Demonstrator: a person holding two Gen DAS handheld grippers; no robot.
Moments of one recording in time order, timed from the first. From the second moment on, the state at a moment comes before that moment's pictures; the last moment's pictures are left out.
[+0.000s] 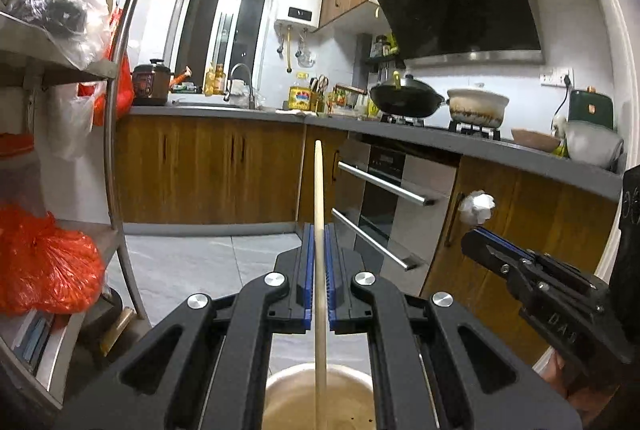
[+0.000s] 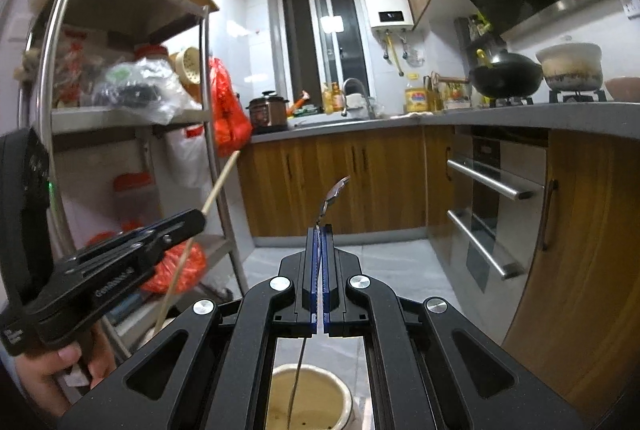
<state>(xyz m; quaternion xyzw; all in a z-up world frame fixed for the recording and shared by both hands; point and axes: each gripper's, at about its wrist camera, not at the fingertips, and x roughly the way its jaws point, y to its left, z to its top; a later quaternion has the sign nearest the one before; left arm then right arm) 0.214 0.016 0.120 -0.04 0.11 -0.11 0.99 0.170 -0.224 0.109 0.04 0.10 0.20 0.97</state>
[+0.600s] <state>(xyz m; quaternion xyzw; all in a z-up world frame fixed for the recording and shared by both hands) 0.206 0.015 0.071 -0.02 0.16 -0.11 0.98 0.174 -0.223 0.067 0.04 0.18 0.22 0.96</state>
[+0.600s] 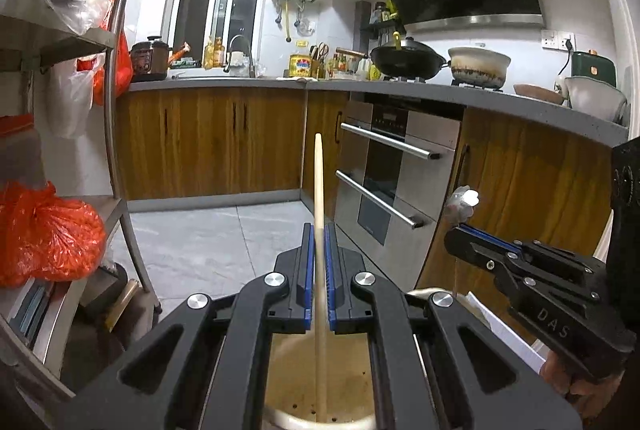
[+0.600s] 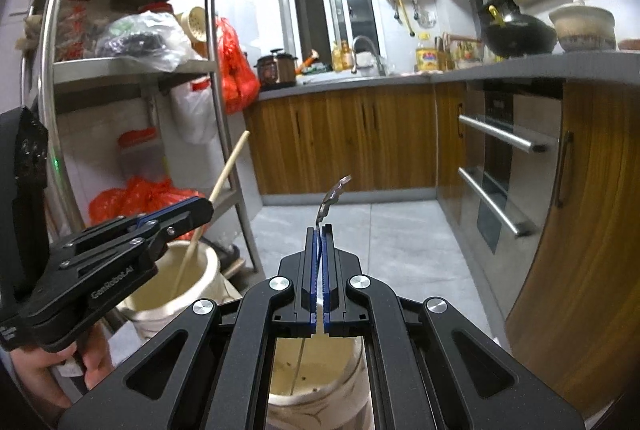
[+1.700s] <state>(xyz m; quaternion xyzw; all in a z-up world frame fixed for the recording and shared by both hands) 0.094 0.053 0.096 -0.02 0.20 -0.08 0.98 0.079 -0.292 0.113 0.04 0.19 0.22 0.96</state>
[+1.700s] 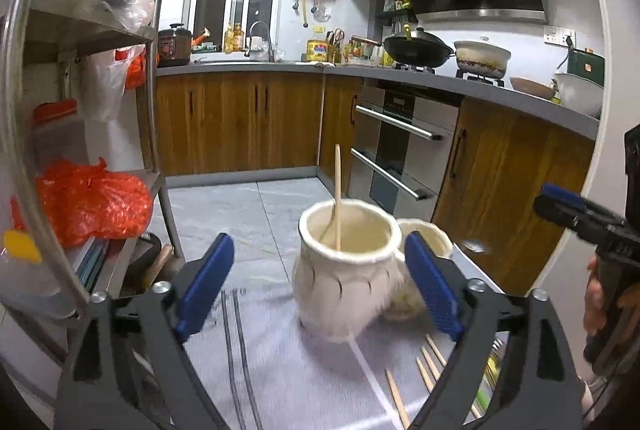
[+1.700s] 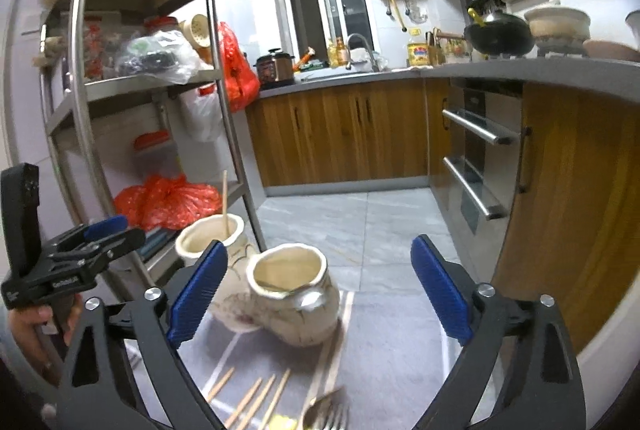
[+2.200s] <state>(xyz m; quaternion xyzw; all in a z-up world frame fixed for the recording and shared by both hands) 0.028 0.032 0.049 0.00 0.29 -0.10 0.95 0.026 -0.315 0.063 0.01 0.28 0.19 0.94</state>
